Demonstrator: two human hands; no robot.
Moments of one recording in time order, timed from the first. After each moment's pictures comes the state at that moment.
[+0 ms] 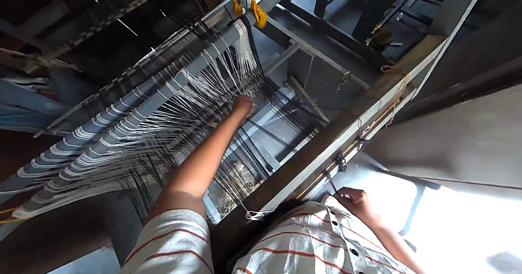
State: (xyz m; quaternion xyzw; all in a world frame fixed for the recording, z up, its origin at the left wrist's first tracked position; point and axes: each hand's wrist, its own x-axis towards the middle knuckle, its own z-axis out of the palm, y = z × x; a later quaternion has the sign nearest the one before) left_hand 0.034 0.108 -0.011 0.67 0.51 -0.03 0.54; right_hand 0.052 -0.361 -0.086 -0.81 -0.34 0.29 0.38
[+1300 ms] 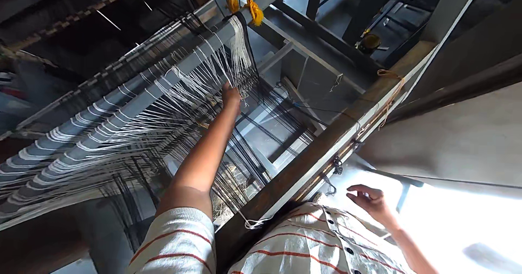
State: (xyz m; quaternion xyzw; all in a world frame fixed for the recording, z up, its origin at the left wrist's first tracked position) left_hand 0.058 0.131 -0.024 0.56 0.55 0.20 0.59; right_hand 0.082 -0.386 -0.063 -0.79 -0.30 0.26 0.48
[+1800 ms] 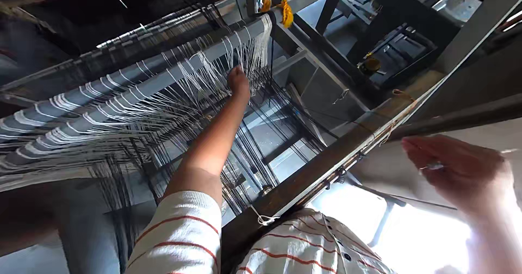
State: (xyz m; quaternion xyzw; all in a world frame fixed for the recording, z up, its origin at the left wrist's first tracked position) left_hand 0.064 0.155 -0.001 0.60 0.52 0.30 0.53; right_hand 0.158 -0.278 0.159 -0.77 -0.58 -0.11 0.24
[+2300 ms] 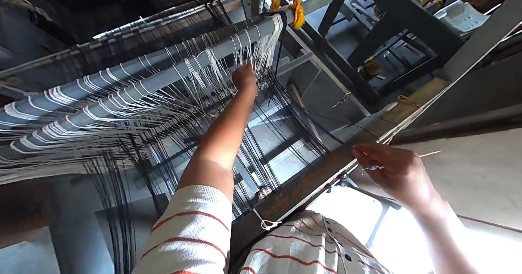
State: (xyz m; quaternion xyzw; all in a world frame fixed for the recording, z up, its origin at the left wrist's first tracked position) left_hand 0.085 0.156 0.005 0.55 0.57 0.28 0.54; right_hand 0.135 -0.235 0.114 -0.74 -0.61 -0.04 0.26
